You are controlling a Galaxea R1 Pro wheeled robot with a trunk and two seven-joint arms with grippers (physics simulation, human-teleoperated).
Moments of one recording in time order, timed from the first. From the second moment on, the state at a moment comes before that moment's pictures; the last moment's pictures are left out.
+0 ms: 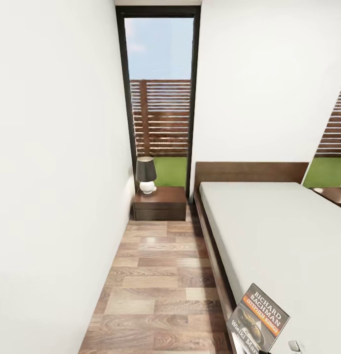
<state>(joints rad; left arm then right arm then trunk) -0.28 0.05 0.23 -0.02 -0.18 -0.21 -0.36 -0.32 -0.41 -0.05 -0.22 -0.36 0.04 1.25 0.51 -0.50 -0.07</state>
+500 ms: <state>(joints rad) -0.28 0.05 0.23 -0.02 -0.17 -0.21 -0.36 -0.32 -0.41 -0.05 -0.22 -0.36 0.04 1.25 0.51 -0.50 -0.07</state>
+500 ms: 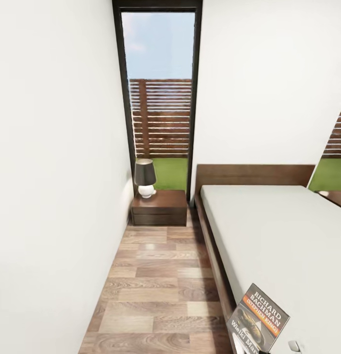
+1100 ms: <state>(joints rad) -0.28 0.05 0.23 -0.02 -0.18 -0.21 -0.36 -0.32 -0.41 -0.05 -0.22 -0.36 0.04 1.25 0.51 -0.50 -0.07</state>
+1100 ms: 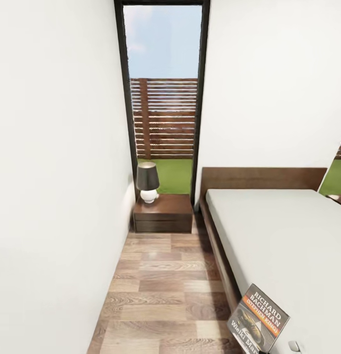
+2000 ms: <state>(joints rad) -0.28 0.05 0.23 -0.02 -0.18 -0.21 -0.36 -0.32 -0.41 -0.05 -0.22 -0.36 0.04 1.24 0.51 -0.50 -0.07</state>
